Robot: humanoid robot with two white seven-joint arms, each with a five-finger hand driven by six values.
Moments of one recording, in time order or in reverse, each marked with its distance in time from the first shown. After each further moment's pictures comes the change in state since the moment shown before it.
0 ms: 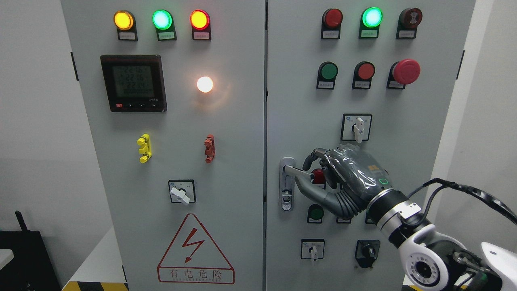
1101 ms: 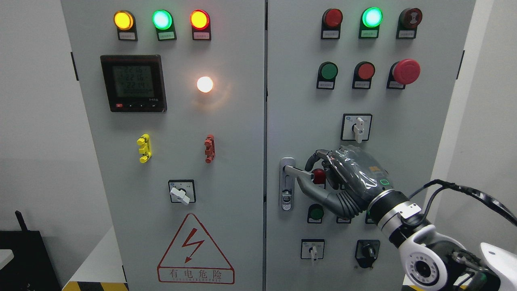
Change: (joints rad) left arm 0.000 0.000 0.000 0.000 0.000 0.000 0.000; right arm 0.011 0.003 -0.004 0.015 0.000 0.000 0.000
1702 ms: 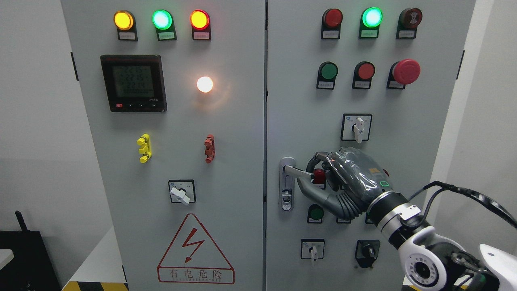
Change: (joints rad) left arm 0.000 0.000 0.000 0.000 0.000 0.000 0.000; right arm 0.008 0.001 -0.002 0.002 0.000 0.000 0.000
